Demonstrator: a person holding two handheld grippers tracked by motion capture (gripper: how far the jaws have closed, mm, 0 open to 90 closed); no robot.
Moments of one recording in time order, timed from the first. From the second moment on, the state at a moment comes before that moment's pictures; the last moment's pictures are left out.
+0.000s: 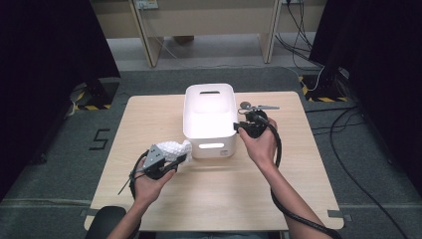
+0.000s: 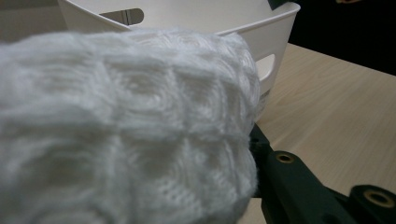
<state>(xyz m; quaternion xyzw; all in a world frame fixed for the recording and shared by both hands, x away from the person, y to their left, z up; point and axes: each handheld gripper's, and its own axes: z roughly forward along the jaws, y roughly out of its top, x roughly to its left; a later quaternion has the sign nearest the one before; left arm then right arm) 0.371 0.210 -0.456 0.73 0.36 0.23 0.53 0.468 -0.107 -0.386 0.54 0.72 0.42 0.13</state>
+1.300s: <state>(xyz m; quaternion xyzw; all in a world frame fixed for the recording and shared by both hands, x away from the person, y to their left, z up) 0.388 0.187 -0.466 0.72 0.37 0.23 0.54 0.471 -0.098 -0.388 0.53 0.73 0.40 0.14</state>
